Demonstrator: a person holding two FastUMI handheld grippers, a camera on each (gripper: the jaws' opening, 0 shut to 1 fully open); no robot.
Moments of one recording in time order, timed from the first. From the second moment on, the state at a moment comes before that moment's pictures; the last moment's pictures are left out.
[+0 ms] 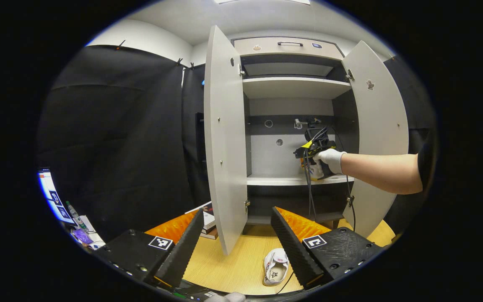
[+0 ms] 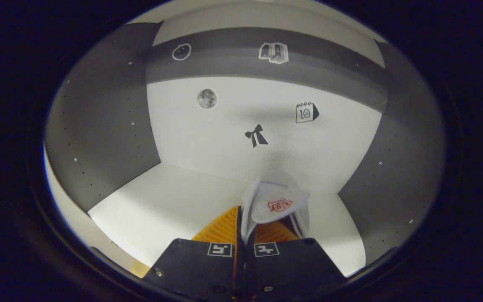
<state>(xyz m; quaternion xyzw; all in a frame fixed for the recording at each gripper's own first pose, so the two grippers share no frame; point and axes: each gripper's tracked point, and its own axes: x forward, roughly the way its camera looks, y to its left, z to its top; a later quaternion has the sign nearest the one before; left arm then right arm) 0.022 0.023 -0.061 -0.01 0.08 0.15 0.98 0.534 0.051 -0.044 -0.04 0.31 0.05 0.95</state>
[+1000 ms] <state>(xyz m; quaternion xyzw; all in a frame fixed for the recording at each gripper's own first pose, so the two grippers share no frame) 0.013 0.048 -0.057 -0.02 0.07 0.14 0.99 0.474 0.038 0.048 -0.01 0.18 0.01 0.98</state>
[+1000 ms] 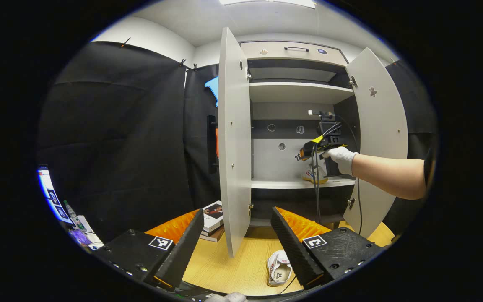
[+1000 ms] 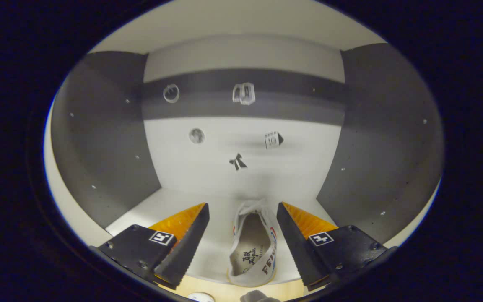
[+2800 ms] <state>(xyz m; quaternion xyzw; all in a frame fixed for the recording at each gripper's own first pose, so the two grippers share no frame) 0.042 -0.045 -0.379 0.02 0.30 -0.05 0.95 0.031 -0.067 -0.099 -0.03 0.12 -0.06 0.99</state>
